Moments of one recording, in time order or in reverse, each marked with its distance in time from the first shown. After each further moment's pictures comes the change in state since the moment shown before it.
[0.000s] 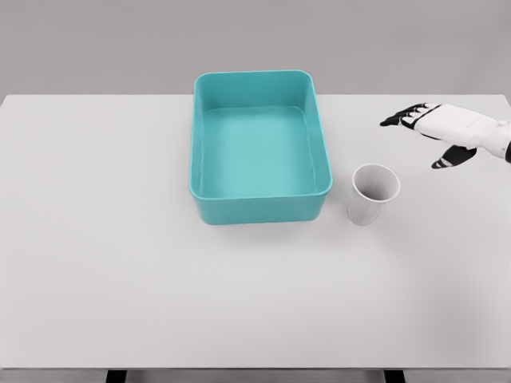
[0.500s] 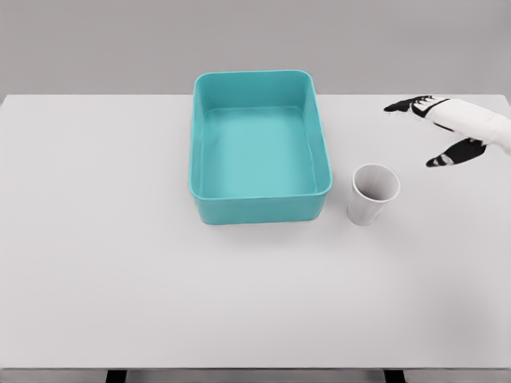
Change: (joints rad) left arm 0.000 0.000 0.000 0.000 0.000 0.000 0.000; right arm 0.073 -0.036 -0.064 -0.001 -0.352 -0.090 0.002
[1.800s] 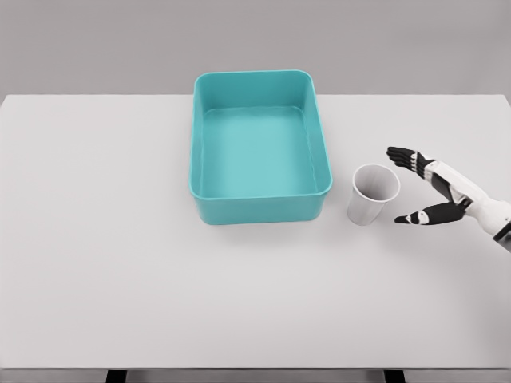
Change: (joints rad) left arm 0.000 0.000 0.000 0.000 0.000 0.000 0.000; right arm 0.345 0.050 -0.011 -0.023 -0.583 -0.001 -0.006
